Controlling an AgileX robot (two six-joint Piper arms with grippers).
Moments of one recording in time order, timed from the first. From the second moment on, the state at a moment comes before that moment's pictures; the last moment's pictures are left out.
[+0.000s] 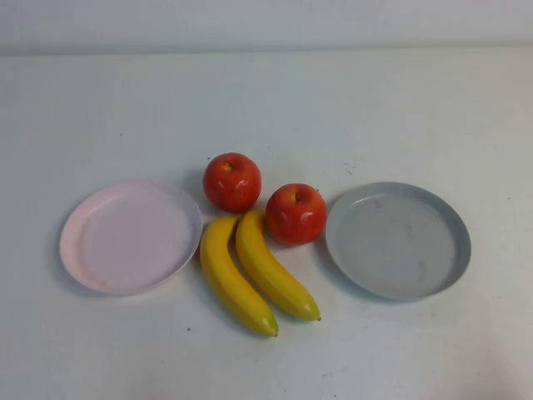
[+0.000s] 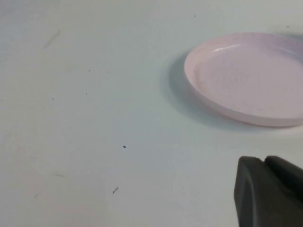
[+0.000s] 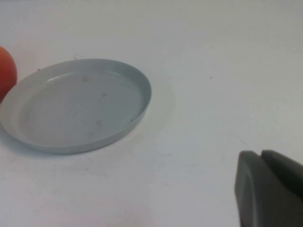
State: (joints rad) right arm 0.09 -0.01 0.03 0.06 0.35 0.00; left arm -0.02 -0.01 0.03 -0.03 0.37 0.06
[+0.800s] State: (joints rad) right arm 0.09 -0.01 0.03 0.06 0.35 0.00; left arm -0.02 -0.01 0.03 -0.17 0.30 0.06
